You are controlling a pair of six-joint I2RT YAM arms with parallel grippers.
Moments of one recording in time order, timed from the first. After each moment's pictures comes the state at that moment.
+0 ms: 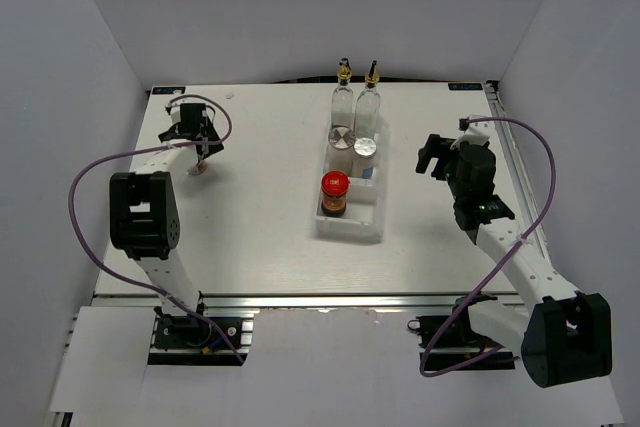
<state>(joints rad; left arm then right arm) 0.00 1.80 1.23 -0.25 -0.43 -0.38 0.22 1.07 0.66 0.14 0.14 0.19</state>
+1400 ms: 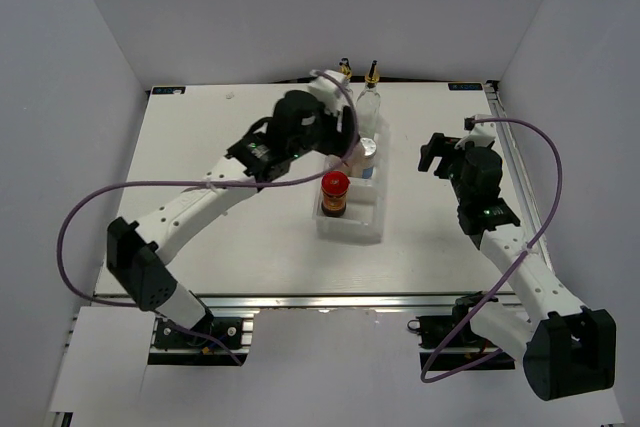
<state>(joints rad) -0.75 1.52 1.50 -0.29 -0.05 -0.25 0.22 1.01 0.66 0.14 0.13 0.18</state>
